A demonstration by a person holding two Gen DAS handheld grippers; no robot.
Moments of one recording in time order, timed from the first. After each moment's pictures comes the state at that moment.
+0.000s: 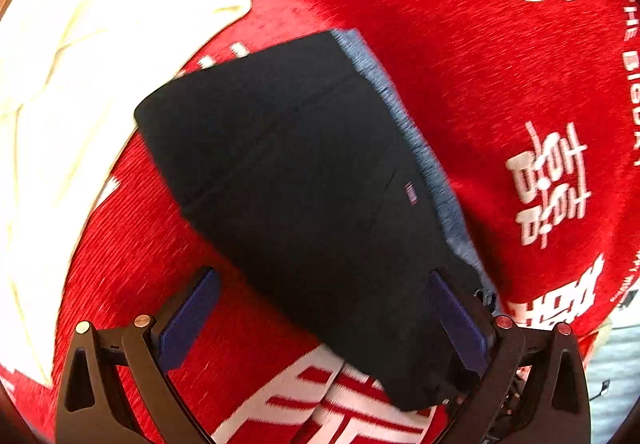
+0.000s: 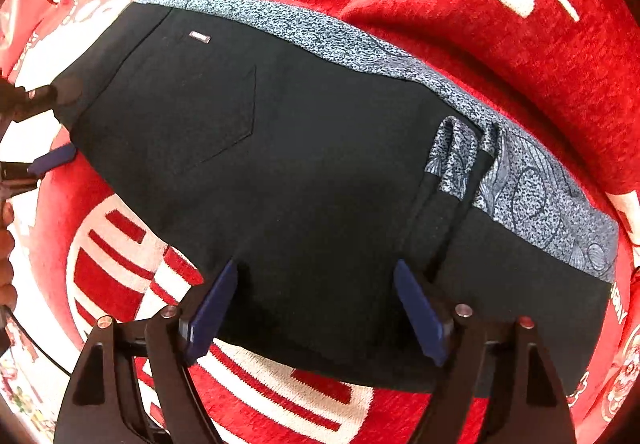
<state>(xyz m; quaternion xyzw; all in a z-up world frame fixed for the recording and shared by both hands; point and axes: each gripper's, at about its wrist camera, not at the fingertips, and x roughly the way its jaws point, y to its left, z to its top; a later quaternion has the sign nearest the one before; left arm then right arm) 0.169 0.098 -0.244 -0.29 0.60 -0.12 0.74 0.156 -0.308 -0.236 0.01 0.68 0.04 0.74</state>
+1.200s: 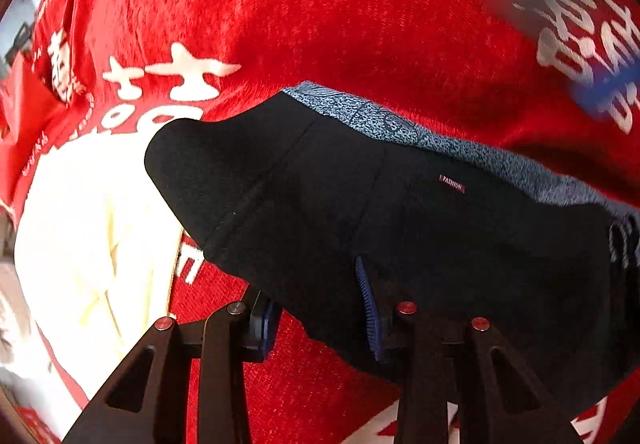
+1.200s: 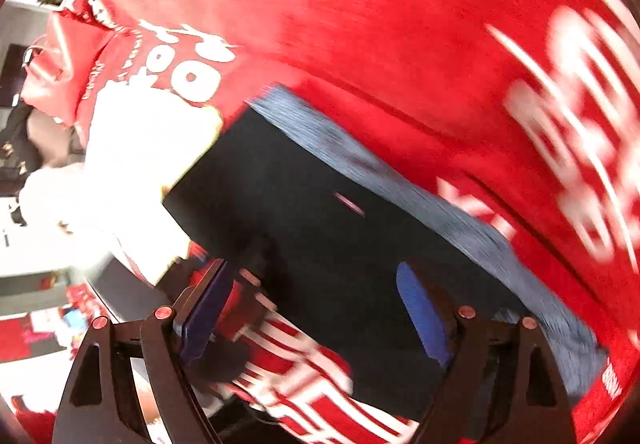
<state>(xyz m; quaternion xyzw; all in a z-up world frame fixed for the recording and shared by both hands) 0.170 -0.016 -0.215 0.10 0.52 -0.03 0.85 0.341 -0.245 -0.149 0.11 0.71 0.21 0.66</state>
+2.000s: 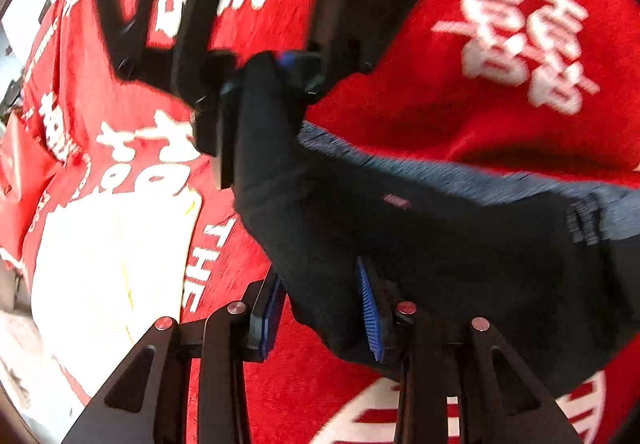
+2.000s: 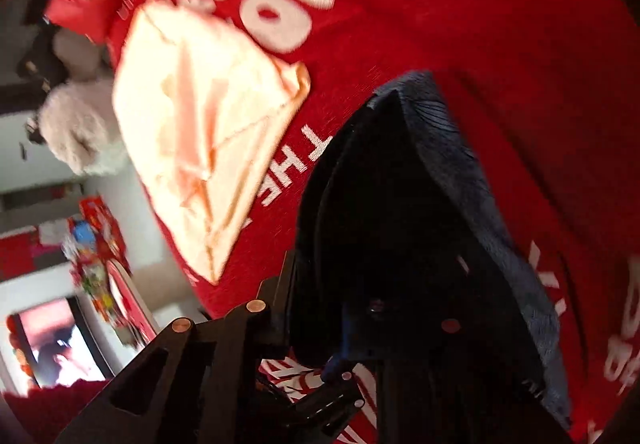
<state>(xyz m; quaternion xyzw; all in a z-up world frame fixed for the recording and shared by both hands) 0.125 -0.060 -0.155 0.15 0.46 -0.09 0.87 0.349 -0.187 -0.152 0.08 0.73 0.30 0.61</state>
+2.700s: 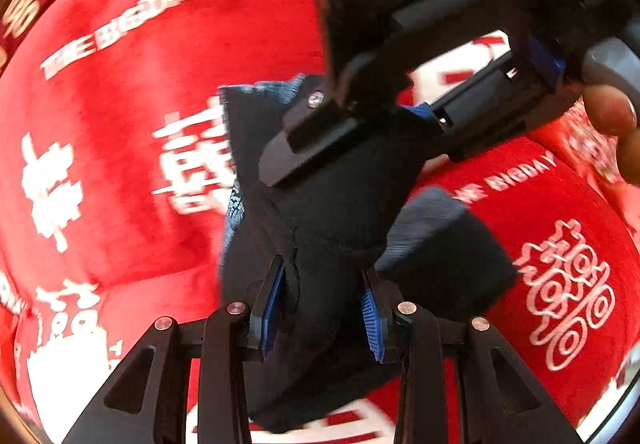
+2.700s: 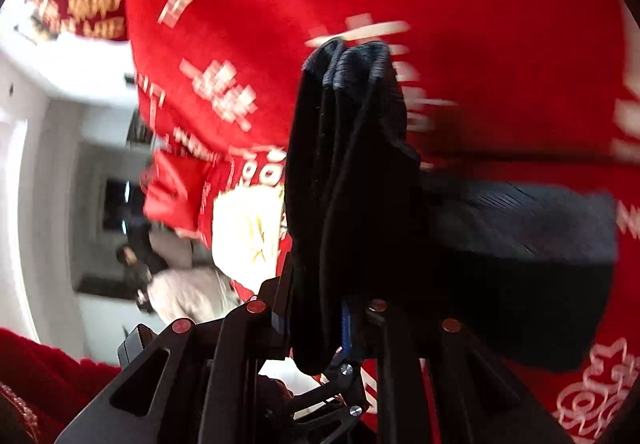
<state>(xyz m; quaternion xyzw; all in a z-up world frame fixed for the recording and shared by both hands) -0.036 -0.290 -0.055 0.25 0.37 -0.32 0.84 0.116 -0.536 -0.093 0.43 0.51 0.20 0.72</state>
